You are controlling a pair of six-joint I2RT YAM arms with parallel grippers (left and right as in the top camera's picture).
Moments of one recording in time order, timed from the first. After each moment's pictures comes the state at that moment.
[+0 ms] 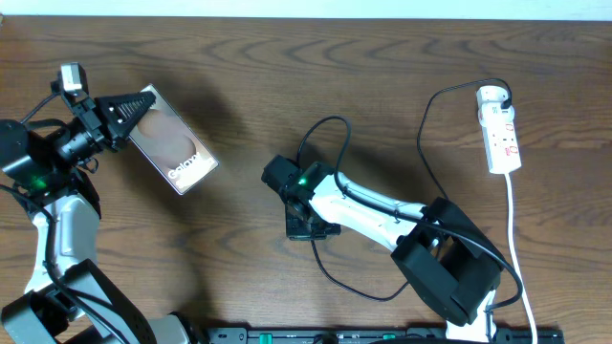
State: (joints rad) left arm 0.56 1.51 0.86 0.81 1.49 -1.40; right arm 0.88 2.01 1.33 -0.89 -0.08 0.84
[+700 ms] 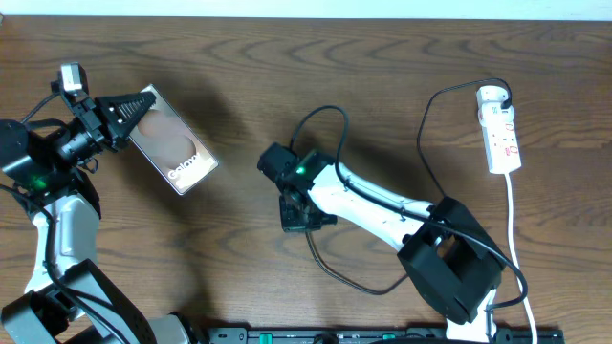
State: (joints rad) left arm 0.56 1.51 0.86 0.81 1.49 -1.40; right arm 0.86 2.01 1.43 -0.96 -0.11 0.76
